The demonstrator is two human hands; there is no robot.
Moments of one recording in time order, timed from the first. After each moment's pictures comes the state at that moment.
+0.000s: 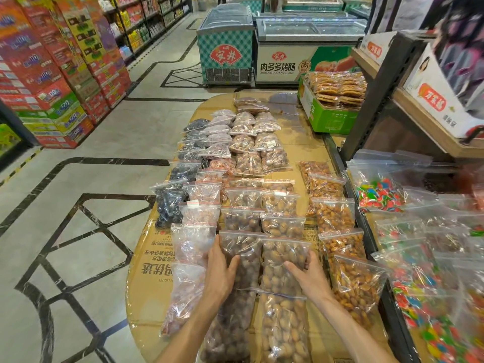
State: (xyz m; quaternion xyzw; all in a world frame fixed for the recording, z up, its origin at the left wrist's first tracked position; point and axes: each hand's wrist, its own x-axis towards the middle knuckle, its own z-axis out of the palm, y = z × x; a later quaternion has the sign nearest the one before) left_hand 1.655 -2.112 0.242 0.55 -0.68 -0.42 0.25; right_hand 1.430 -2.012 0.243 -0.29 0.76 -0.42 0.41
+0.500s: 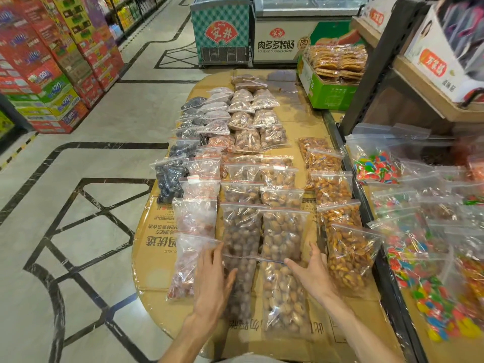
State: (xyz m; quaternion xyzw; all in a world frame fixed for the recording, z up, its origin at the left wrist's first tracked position) left_hand 1.708 -2.031 0.228 0.54 -0.79 -0.23 0.17; right_hand 1.457 -1.952 0.229 -0.31 0.81 -0.33 0.38
